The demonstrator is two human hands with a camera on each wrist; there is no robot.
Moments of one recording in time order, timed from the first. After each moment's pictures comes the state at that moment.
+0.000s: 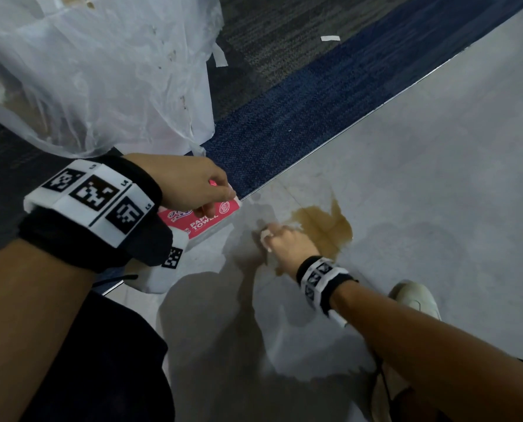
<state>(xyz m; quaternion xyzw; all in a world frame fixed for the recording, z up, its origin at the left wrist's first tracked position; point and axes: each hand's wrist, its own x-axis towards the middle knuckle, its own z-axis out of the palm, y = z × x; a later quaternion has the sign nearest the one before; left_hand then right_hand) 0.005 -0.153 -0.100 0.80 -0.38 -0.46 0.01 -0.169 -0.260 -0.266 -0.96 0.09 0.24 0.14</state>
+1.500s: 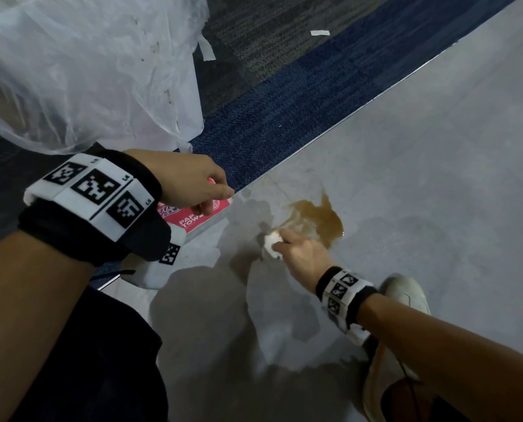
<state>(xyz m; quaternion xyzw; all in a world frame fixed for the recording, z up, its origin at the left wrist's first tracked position) -0.003 -0.166 -0.105 0.80 -0.38 -0.47 0.01 -0.222 -0.276 -0.278 -0.98 0.09 0.07 0.16</state>
